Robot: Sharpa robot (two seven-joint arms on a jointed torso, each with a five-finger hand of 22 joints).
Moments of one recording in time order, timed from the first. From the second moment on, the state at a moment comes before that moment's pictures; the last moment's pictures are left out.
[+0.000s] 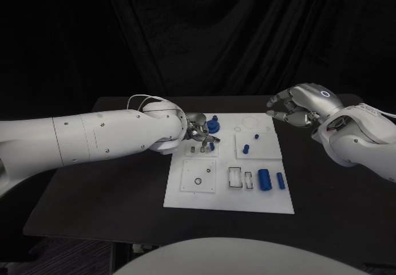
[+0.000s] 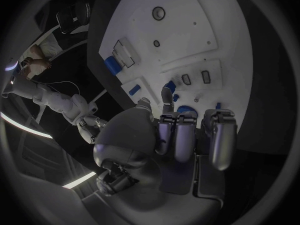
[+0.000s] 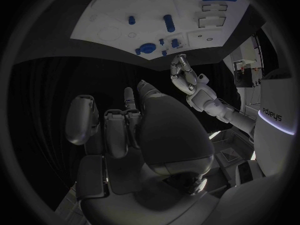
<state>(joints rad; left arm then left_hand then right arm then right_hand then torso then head) 1.34 -0.63 -0.21 1.46 -1.12 0.02 -0.44 1.16 0.19 -0.18 0.29 0.22 0.86 0.04 0.65 0.91 1.47 -0.02 1.57 1.31 1.47 -0.06 1.57 1.31 0.05 1.47 0.05 1.52 1.31 1.36 -0.94 -0.25 1.56 -1.57 -0.59 -0.05 1.43 -0.04 0.15 0.28 0.22 0.94 0.10 0.10 0.39 1.44 0.01 1.46 1.31 1.47 -0.04 1.49 1.31 0.07 1.39 0.07 1.25 1.31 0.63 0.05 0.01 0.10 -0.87</state>
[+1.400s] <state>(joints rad) 1.33 -0.52 -0.21 1.37 -1.25 0.04 -0.59 1.12 0.19 -0.21 0.29 0.22 0.94 0.03 0.51 0.99 1.47 -0.04 1.57 1.31 1.47 -0.08 1.57 1.31 0.05 1.47 0.03 1.51 1.31 1.35 -0.93 -0.25 1.54 -1.57 -0.58 -0.06 1.43 -0.05 0.15 0.28 0.22 0.94 0.10 0.10 0.39 1.44 0.01 1.46 1.31 1.47 -0.04 1.49 1.31 0.07 1.39 0.07 1.25 1.31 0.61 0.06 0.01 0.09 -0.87</state>
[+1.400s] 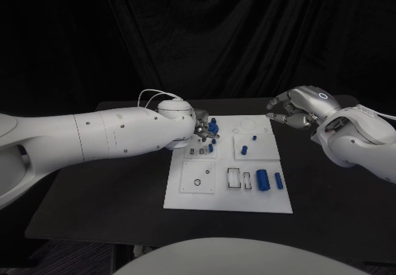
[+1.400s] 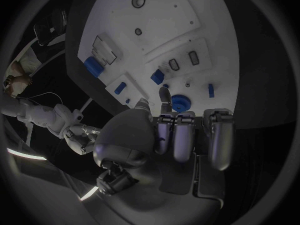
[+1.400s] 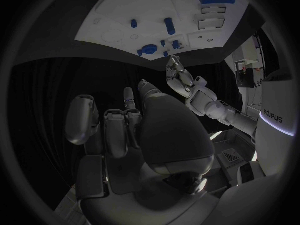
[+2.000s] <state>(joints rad) 1.32 -0.50 -0.21 1.33 -1.25 0.05 -0.59 1.13 0.19 -0.21 0.29 0.22 0.96 0.02 0.48 0.98 1.47 -0.04 1.57 1.31 1.47 -0.08 1.57 1.31 0.05 1.47 0.03 1.50 1.31 1.35 -0.92 -0.25 1.53 -1.57 -0.58 -0.06 1.43 -0.05 0.15 0.28 0.22 0.94 0.10 0.10 0.39 1.44 0.01 1.46 1.31 1.47 -0.04 1.49 1.31 0.07 1.39 0.07 1.25 1.31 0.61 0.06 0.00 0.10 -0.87</state>
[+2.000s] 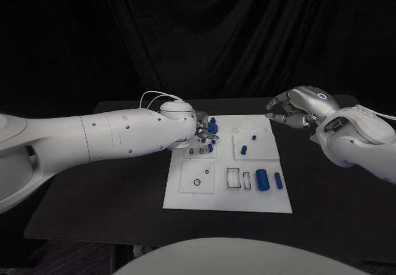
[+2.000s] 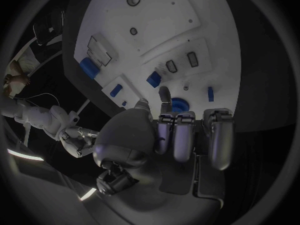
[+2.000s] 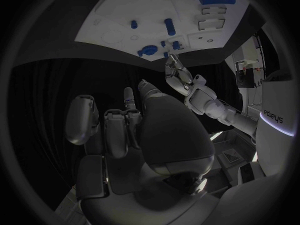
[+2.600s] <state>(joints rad) 1.29 -0.49 -0.21 1.32 -1.25 0.06 -0.59 1.13 0.19 -0.21 0.29 0.22 0.97 0.02 0.47 0.98 1.46 -0.04 1.57 1.31 1.47 -0.08 1.57 1.31 0.05 1.47 0.03 1.50 1.31 1.35 -0.92 -0.25 1.53 -1.56 -0.58 -0.06 1.43 -0.05 0.15 0.28 0.22 0.94 0.10 0.10 0.38 1.44 0.01 1.46 1.31 1.47 -0.04 1.49 1.31 0.07 1.39 0.07 1.25 1.31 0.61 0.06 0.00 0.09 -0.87</state>
